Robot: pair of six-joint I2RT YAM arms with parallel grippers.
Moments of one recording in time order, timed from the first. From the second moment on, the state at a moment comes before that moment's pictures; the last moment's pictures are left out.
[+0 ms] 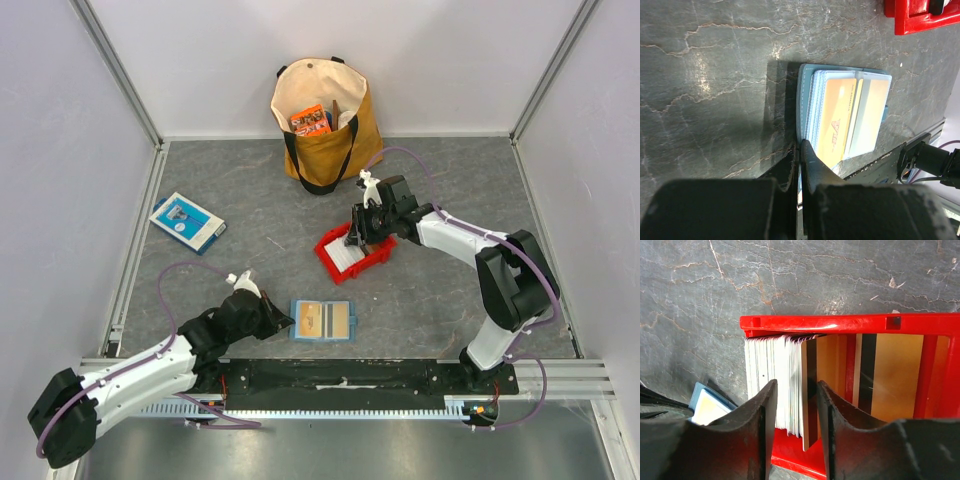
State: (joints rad) left arm -0.82 0.66 0.12 -0.15 -0.03 -1.14; right arm 0.49 1.71 1.09 -0.20 -0.39 0.28
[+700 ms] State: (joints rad) left arm -0.82 0.68 0.12 -0.12 -0.03 -1.14; right arm 0.48 1.71 1.10 -0.22 -0.30 0.27
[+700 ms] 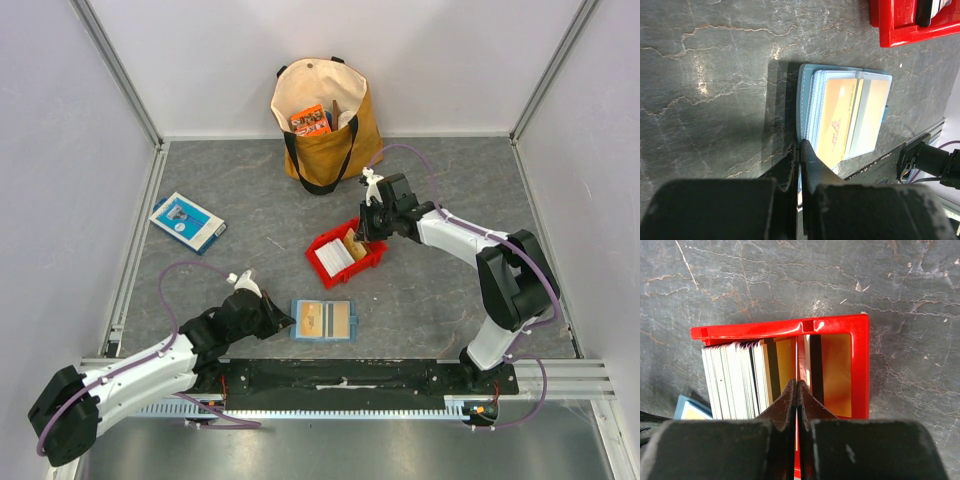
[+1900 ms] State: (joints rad) left arm -0.82 0.71 0.12 -0.10 -0.02 -1.14; right arm 0.71 1.75 1.15 -0.31 0.19 0.22
